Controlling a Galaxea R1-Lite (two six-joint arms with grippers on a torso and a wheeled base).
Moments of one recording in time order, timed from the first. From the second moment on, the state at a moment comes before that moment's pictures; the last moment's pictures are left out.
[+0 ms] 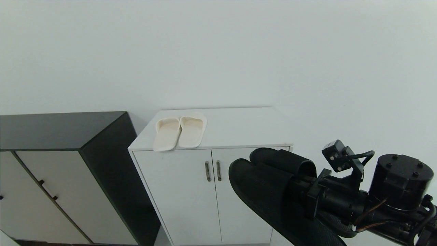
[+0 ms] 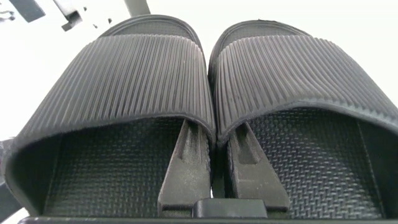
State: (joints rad) left arm 0.00 0.00 0.00 0.00 0.01 -0.01; right arm 0.65 1.73 -0.37 -1.25 0.23 0.15
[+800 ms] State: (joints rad) left arm 0.00 0.00 0.00 0.00 0.00 -0.01; right arm 0.65 1.75 -0.34 -1.33 0.23 0.15
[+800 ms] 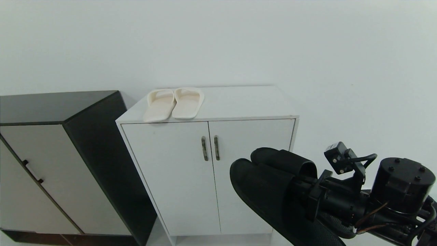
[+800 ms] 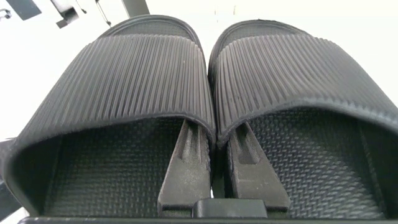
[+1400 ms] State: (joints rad) left arm 0.00 0.13 -0.15 -0.01 -0.02 -0.03; right arm 0.66 1.76 -0.33 -1.35 0.24 0.14
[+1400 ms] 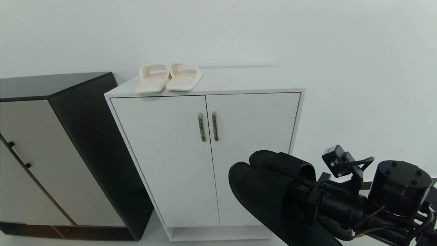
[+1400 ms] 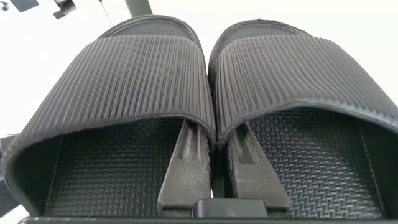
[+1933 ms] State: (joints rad) left arm -0.06 0.75 -0.34 -0.39 -0.24 -0.06; right arm 0.66 1.77 -0.33 -1.36 0.24 0.15
